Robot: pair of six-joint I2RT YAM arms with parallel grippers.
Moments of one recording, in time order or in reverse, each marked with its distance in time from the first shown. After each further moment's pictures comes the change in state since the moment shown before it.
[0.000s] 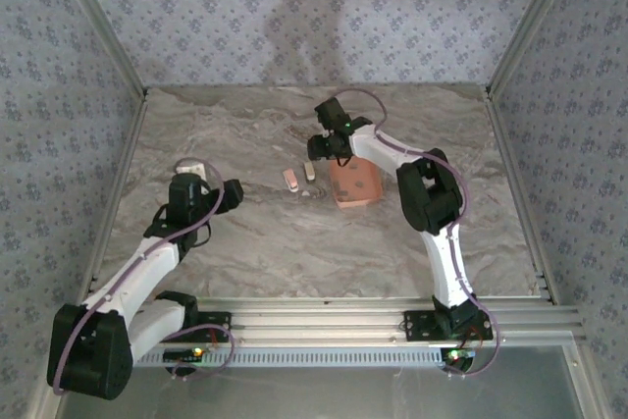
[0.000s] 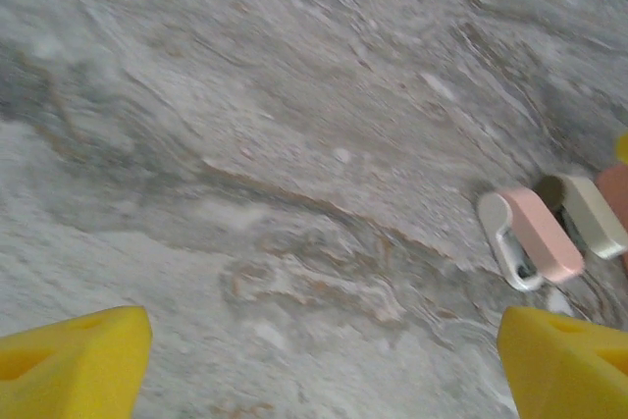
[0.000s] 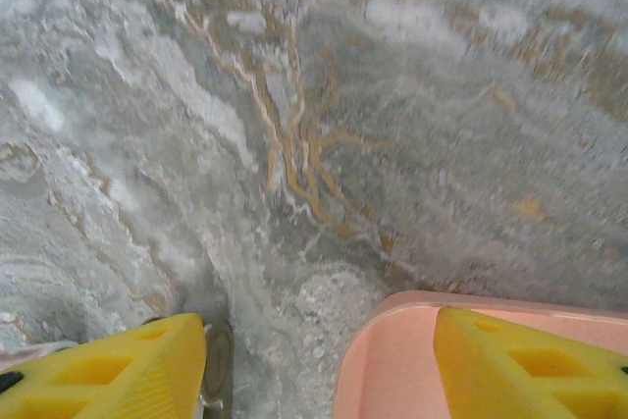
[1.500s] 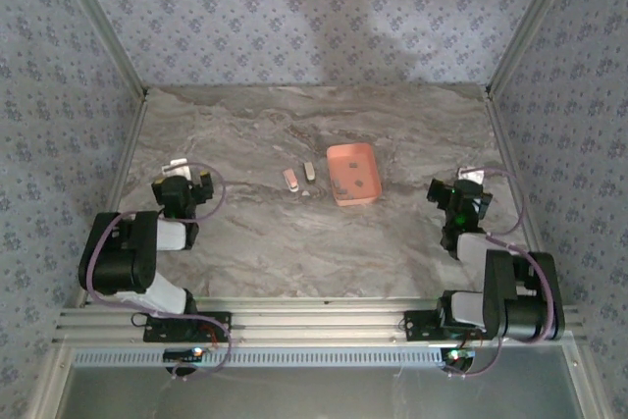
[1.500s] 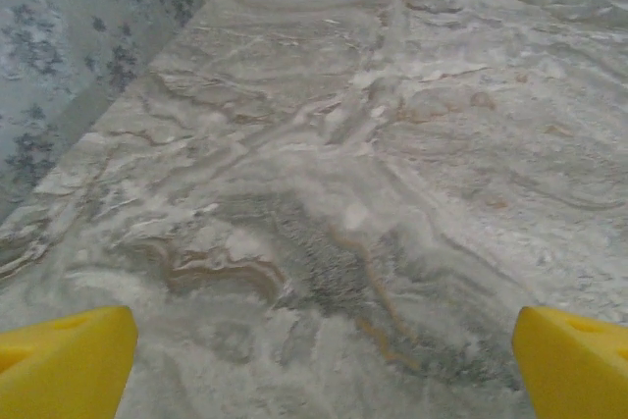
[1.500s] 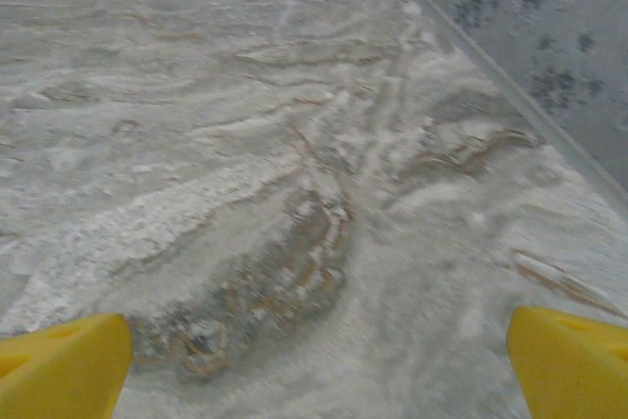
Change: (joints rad) left arm 0.212 0.563 -0.110 0.860 -0.229 0.407; right arm -0.612 -0.884 -1.456 1.095 0.207 -0.236
